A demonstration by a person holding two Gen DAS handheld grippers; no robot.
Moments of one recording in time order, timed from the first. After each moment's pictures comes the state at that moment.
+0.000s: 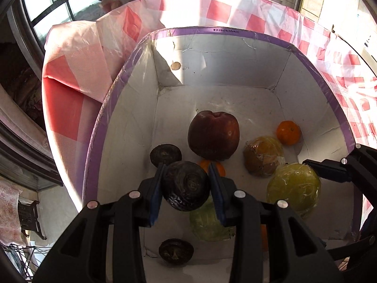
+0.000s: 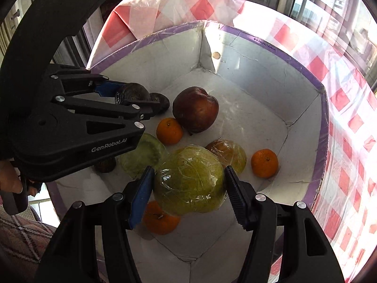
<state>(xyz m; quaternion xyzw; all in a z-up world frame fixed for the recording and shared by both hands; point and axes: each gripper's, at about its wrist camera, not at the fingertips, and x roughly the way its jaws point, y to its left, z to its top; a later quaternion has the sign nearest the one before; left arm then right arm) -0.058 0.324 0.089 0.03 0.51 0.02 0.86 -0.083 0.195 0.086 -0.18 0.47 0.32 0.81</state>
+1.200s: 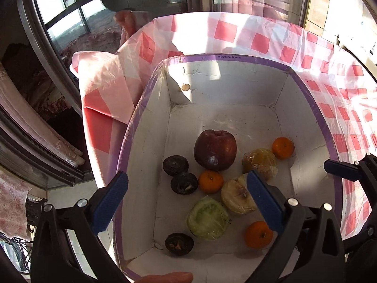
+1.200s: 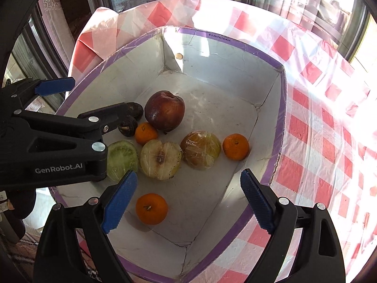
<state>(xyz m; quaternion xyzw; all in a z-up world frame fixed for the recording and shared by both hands) -0.069 0.315 0.130 0.04 0.48 0.06 0.87 -0.073 0.167 0.111 -0.12 0.50 0.24 0.82</state>
